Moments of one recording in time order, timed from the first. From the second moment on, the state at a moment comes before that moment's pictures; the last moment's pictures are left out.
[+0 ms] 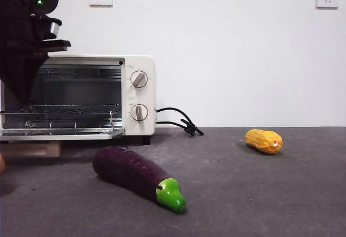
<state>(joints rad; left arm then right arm) -0.15 1.73 1.49 -1.10 0.00 -0.04 0.25 0.74 1.18 -1.26 -0.45 0.10</state>
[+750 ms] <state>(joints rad) -0.19 1.02 1.50 -1.05 0.00 0.00 0.44 0.93 1.18 -0.82 -0.55 0.24</state>
